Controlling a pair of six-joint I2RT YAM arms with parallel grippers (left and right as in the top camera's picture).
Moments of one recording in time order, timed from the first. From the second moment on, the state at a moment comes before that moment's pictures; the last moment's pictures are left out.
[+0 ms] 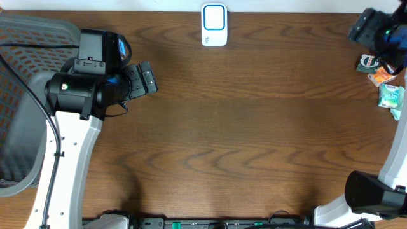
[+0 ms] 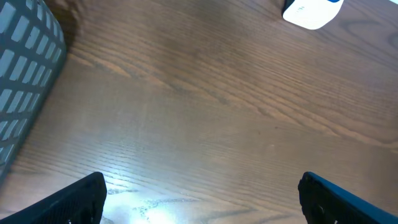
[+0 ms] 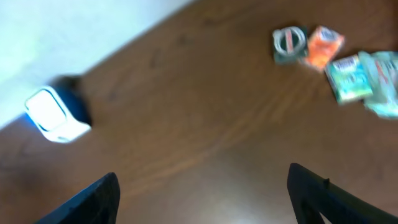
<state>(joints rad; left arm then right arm) -0.13 1.40 1.56 -1.18 0.04 -0.43 -0.18 1.75 2.22 -1.39 -0.01 0.38</state>
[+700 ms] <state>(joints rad) -0.13 1.40 1.56 -1.18 0.04 -0.43 0.05 1.54 2.22 -1.68 0.12 0.38</state>
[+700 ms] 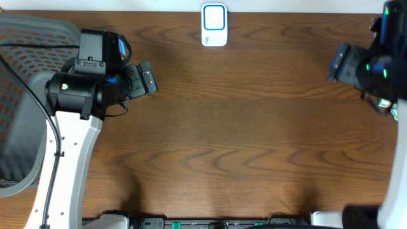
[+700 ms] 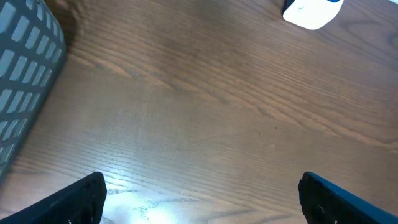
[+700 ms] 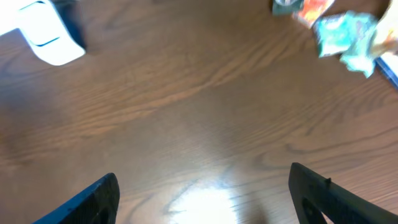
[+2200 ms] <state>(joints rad) -0.13 1.40 1.56 -1.18 0.04 -0.43 0.20 0.98 1.84 -1.70 0.12 0.38</state>
